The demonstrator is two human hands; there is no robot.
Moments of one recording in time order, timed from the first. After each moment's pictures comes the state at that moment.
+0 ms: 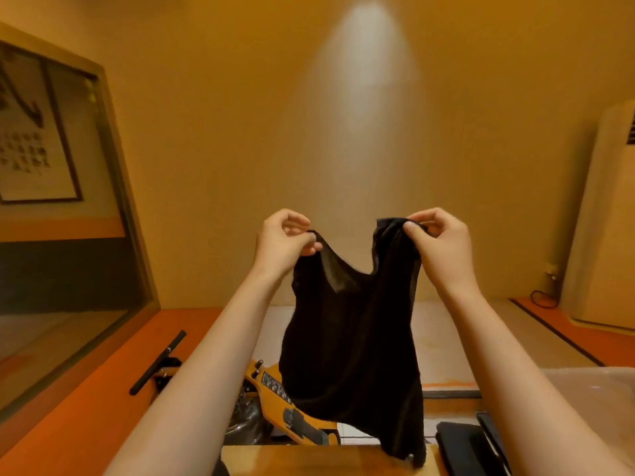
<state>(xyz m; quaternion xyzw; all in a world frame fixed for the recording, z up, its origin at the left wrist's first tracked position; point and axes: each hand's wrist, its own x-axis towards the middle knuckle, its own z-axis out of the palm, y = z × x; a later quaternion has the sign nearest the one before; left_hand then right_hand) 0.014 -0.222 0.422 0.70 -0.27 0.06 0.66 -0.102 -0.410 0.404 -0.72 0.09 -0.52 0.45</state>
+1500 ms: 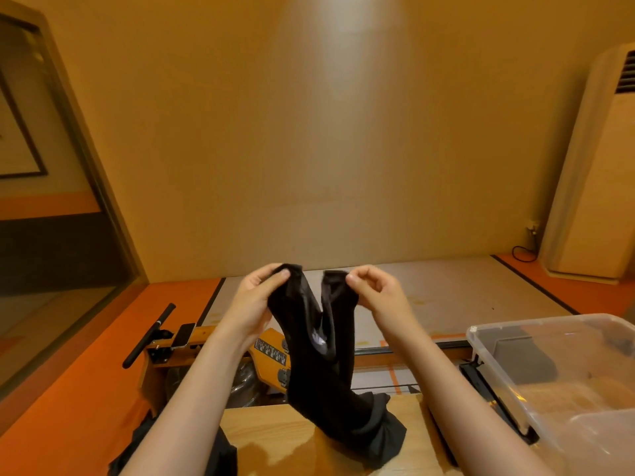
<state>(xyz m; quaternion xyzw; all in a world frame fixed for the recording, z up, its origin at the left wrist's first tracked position) 0.012 -0.202 0.307 0.57 -0.24 -0.18 0.76 -0.087 -0.378 0.280 -0.68 0.02 -0.27 0.68</state>
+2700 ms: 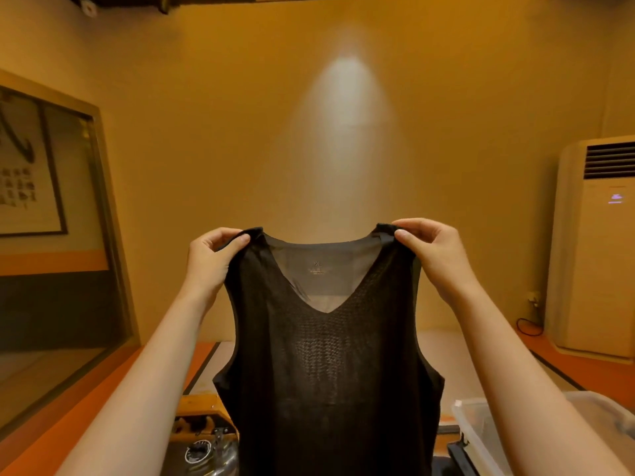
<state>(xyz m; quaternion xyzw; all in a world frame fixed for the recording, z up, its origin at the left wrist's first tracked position) 0.008 -0.191 0.448 0.64 -0.27 0.16 0.70 -0.151 -0.461 0.445 -0.73 0.00 -0.47 0.50</state>
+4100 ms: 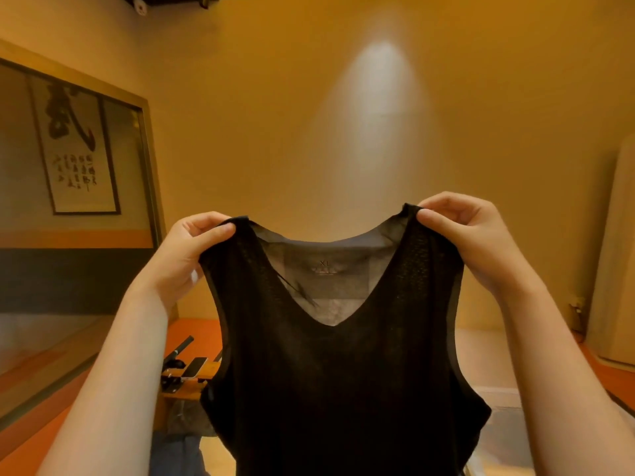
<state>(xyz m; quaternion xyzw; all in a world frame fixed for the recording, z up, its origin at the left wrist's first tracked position) -0.101 -0.154 0.450 0.60 -0.40 0.02 0.69 -0.253 -0.481 0.460 -0.74 -0.17 -0.37 0.54</state>
